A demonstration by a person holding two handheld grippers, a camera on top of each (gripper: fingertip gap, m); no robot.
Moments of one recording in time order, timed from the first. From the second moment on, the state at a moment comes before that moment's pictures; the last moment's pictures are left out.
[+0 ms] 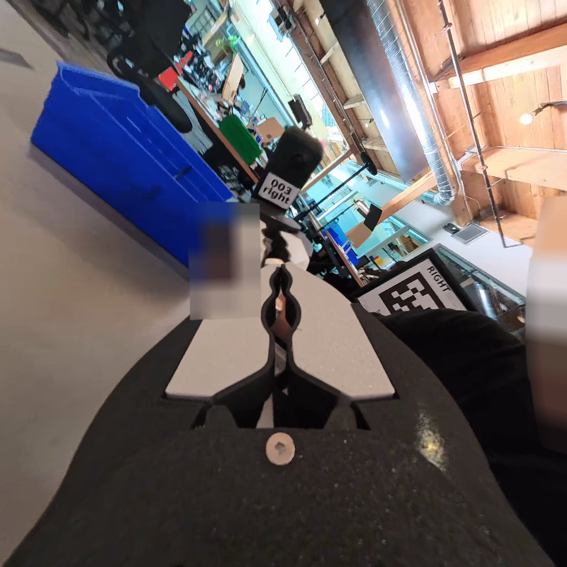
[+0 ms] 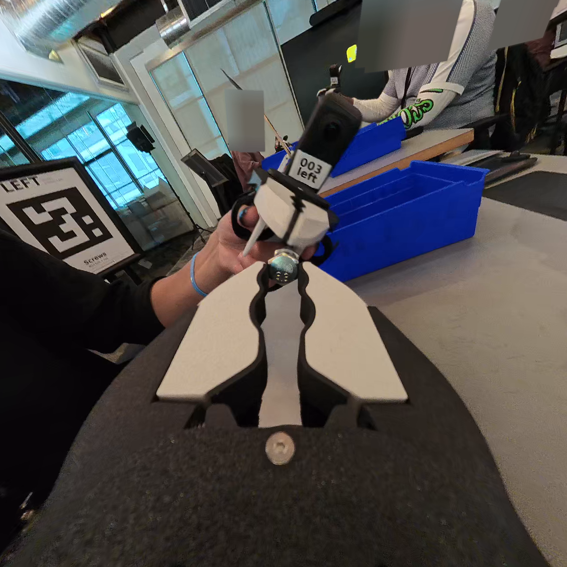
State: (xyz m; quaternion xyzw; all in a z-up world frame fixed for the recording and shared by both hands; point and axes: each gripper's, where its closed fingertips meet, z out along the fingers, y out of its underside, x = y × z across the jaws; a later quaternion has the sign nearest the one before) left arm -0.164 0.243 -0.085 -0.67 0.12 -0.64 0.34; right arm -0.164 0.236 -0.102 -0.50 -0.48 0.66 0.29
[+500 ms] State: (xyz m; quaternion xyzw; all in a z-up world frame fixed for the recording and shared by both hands) left arm -0.166 0.248 -0.105 -0.66 0.39 -0.20 0.61; right arm -0.164 0.250 -0.093 -0.52 -0.36 0.76 0.17
